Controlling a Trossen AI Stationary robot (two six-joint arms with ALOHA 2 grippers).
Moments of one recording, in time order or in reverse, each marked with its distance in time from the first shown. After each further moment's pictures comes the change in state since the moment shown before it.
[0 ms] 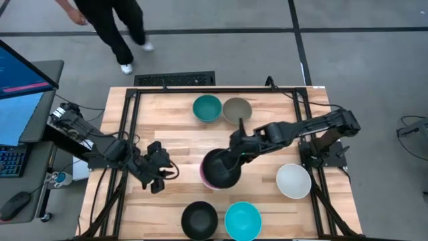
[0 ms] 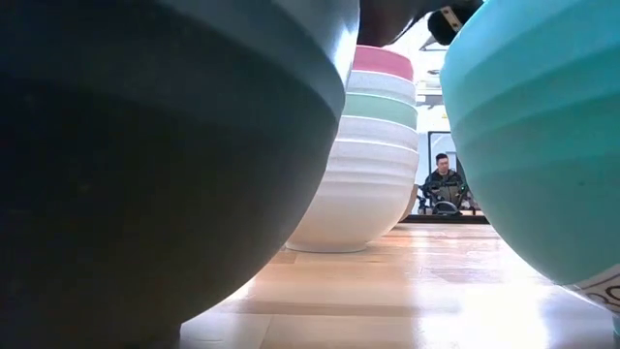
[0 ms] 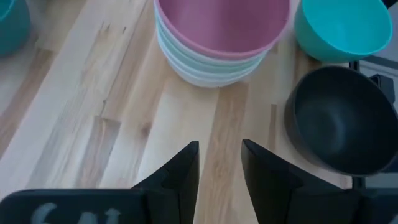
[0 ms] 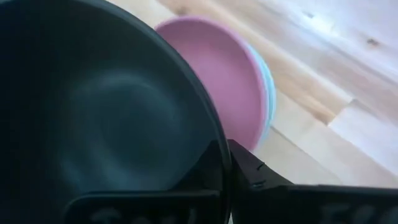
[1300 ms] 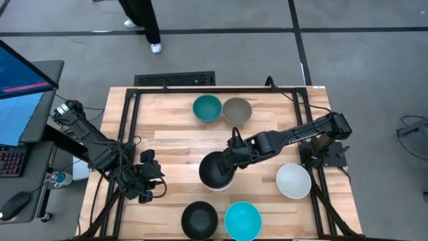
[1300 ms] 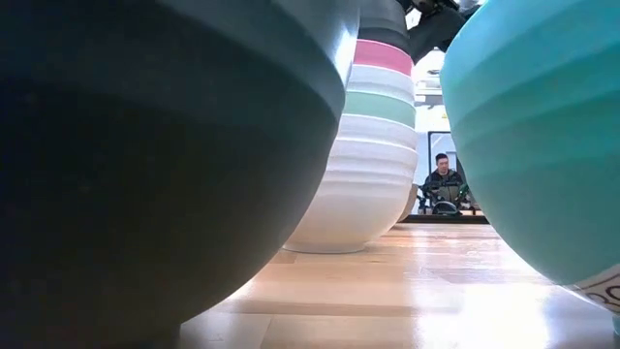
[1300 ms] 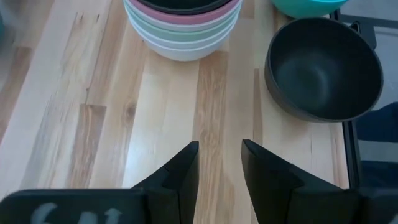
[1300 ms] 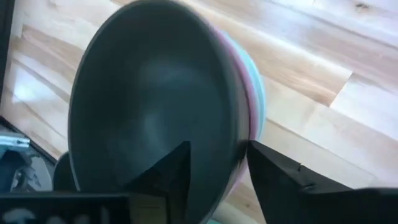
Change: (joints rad) left arm -0.190 0.001 0.000 -0.076 -0.052 -0.034; right arm 0.041 0.100 0.014 -0.012 0.066 0.206
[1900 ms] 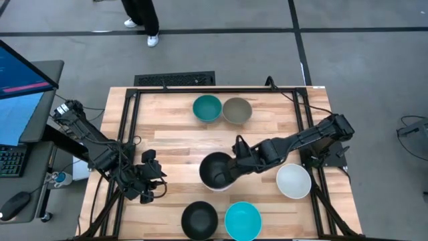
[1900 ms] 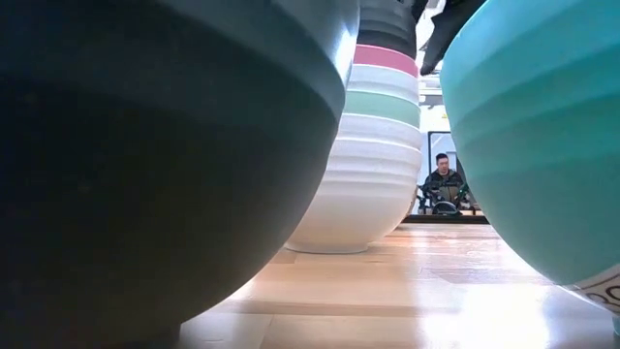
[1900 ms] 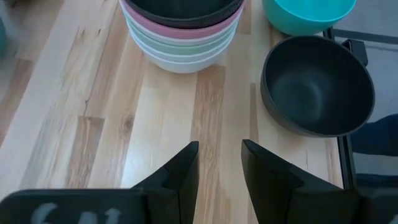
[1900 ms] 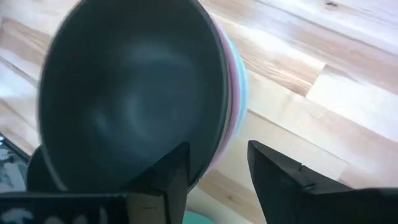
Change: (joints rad) left arm 0.000 0.001 0.000 0.044 -0.031 0.005; right arm 0.090 -0.013 0.000 -0.076 0.088 0.054
